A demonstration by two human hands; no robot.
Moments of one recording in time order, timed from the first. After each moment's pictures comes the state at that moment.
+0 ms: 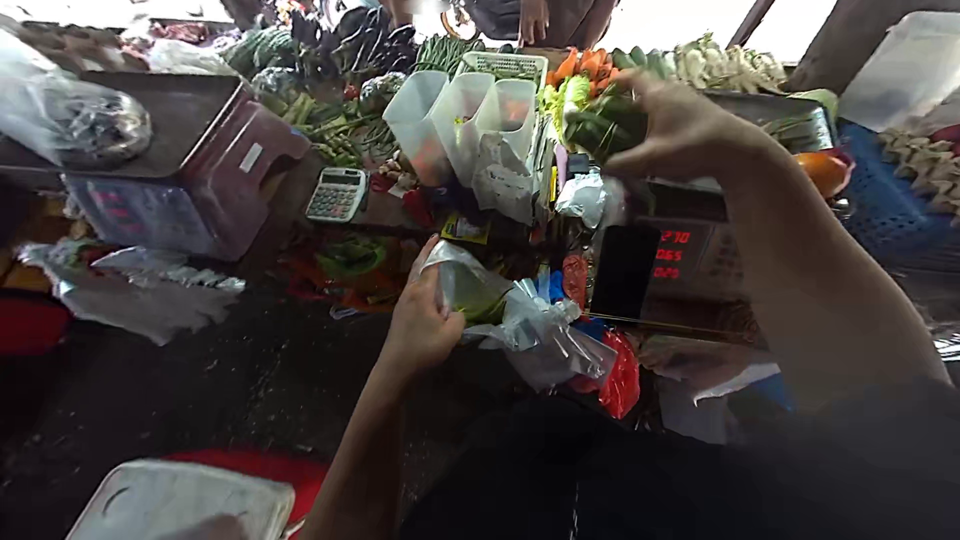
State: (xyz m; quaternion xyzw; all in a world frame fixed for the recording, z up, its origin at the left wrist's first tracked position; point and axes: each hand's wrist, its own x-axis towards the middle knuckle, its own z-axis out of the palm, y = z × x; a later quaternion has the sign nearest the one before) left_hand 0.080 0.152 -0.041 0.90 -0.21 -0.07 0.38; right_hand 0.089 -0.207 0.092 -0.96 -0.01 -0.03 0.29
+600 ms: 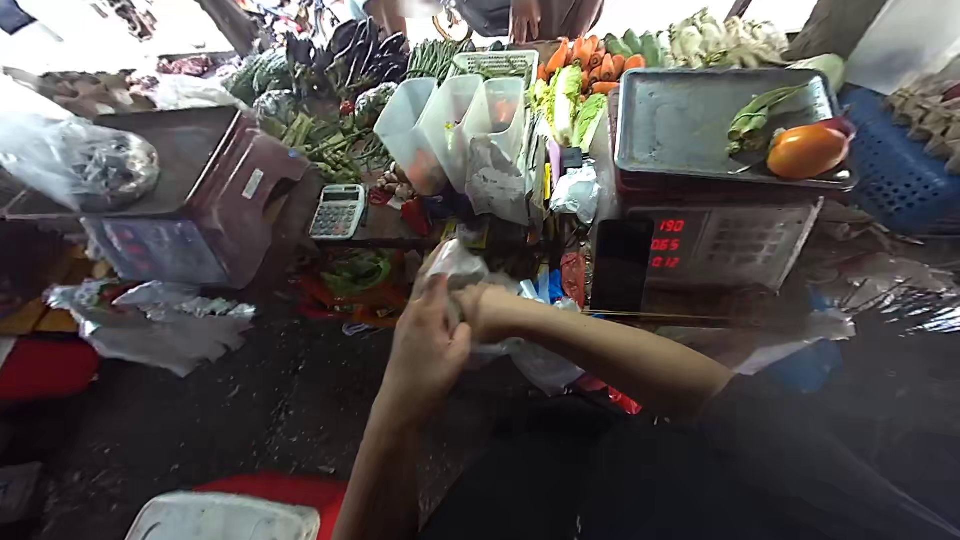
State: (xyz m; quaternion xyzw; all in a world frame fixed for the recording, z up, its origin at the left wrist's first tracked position) left_hand 0.060 0.143 -0.026 0.89 -0.29 0.02 0.35; right_hand 0.083 -0.007 -0.057 -0.91 -0.13 0.27 0.29
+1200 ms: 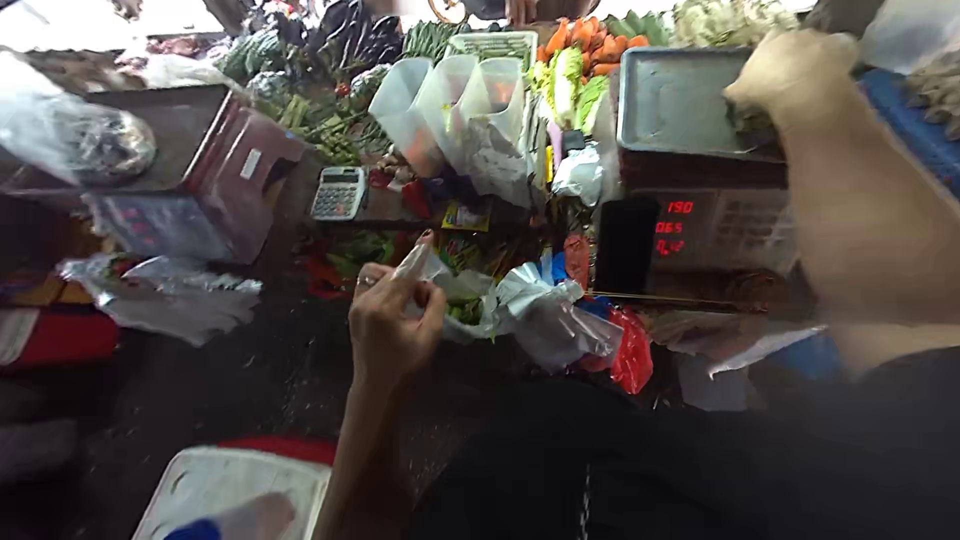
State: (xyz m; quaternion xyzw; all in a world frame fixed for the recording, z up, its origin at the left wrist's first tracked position) left_hand 0.057 0.168 -0.022 0.88 -0.29 0.23 0.30; right_hand 0.089 -0.314 0.067 -0.91 0.42 -0.01 0.00
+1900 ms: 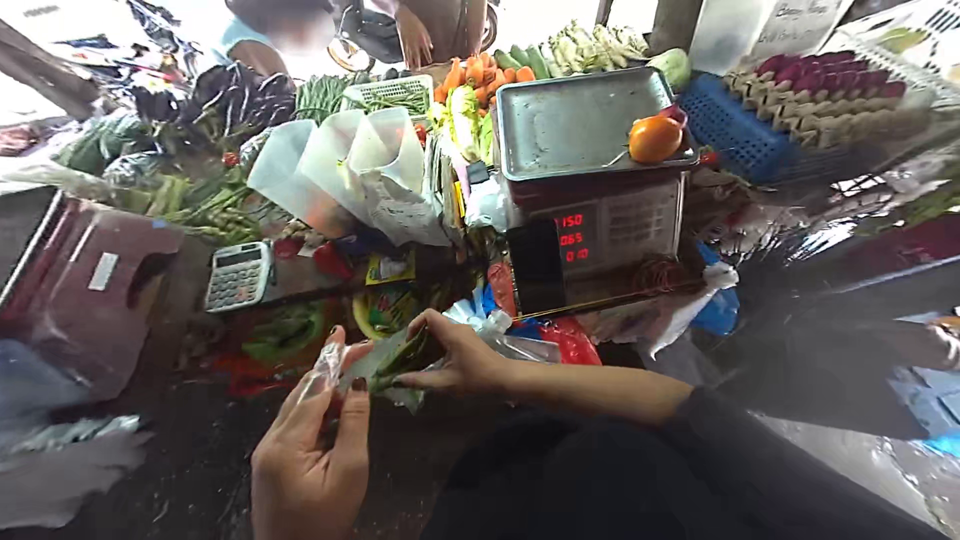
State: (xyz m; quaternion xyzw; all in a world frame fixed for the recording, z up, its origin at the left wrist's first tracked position) left_hand 0.023 0.151 -0.009 0.83 -0.34 0.10 0.43; right_hand 0.010 -0.033 -0.100 -0.70 -0.14 -0.16 0.68
